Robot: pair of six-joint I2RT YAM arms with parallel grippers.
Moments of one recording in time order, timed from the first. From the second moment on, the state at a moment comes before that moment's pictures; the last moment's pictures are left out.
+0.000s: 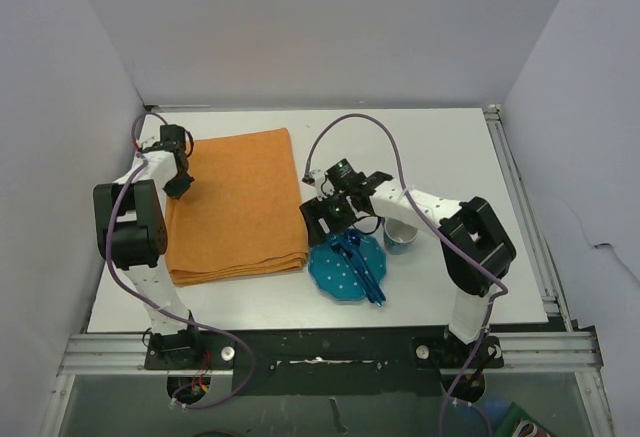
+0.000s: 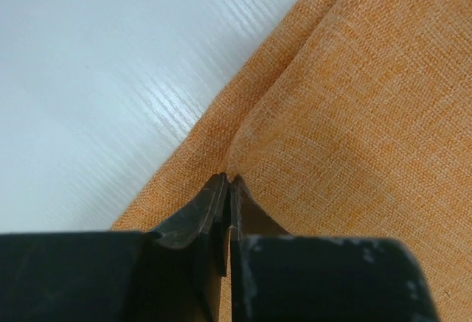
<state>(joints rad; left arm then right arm) 0.10 1.95 1.37 -0.58 -0.44 -0.65 0.70 1.83 1.29 -0.55 -0.36 0.10</state>
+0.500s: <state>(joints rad) -0.18 1.88 1.57 -0.69 -0.55 -0.65 0.68 1.82 1.25 -0.51 -0.41 0.13</state>
